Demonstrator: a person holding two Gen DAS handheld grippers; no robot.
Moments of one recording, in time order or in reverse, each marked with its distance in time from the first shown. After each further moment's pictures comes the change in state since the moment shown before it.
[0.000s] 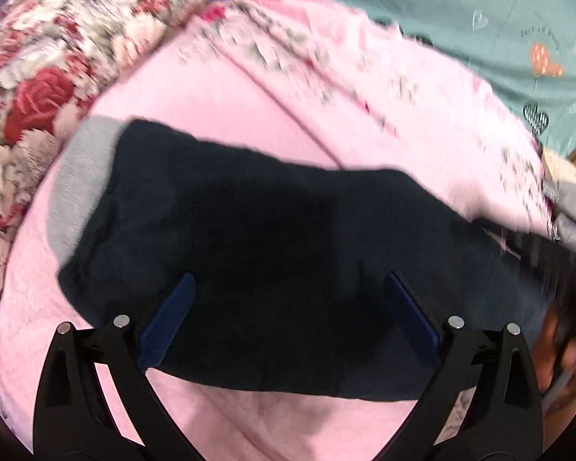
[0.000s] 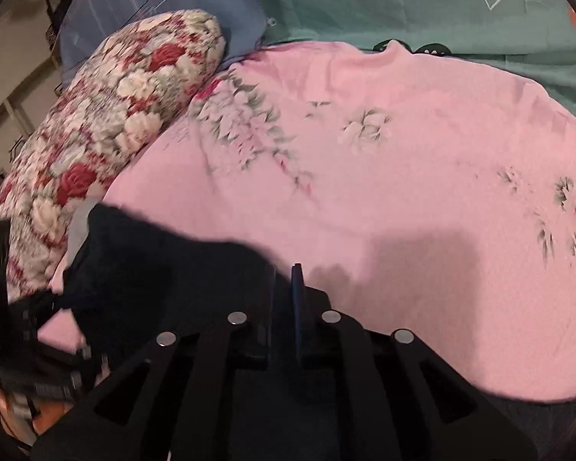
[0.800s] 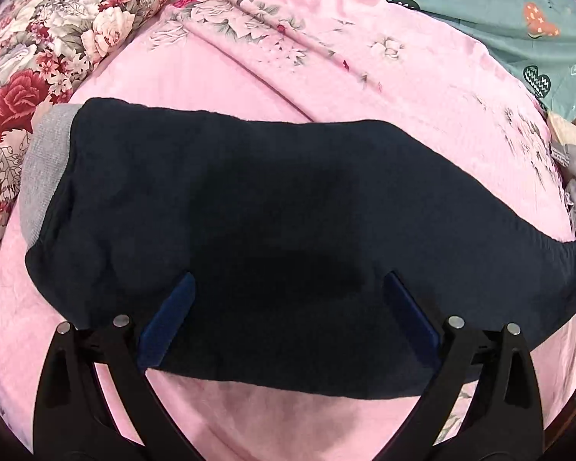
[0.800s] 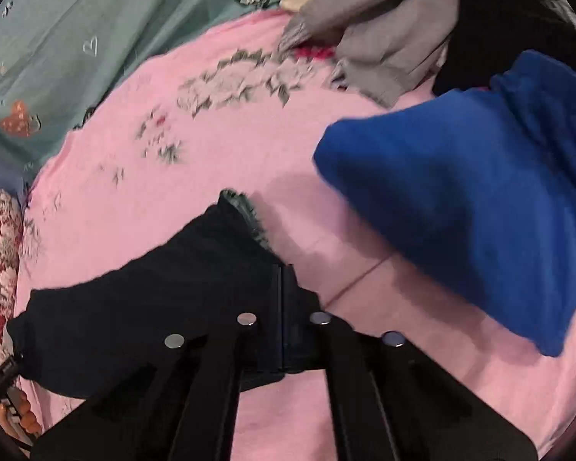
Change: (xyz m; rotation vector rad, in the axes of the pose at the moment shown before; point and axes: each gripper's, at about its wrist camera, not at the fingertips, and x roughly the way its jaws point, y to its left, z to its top) left arm 0.018 -0.033 -0.021 0.081 0.080 0.035; right arm -0.205 -0.248 -0.204 0.751 -0.155 -0.461
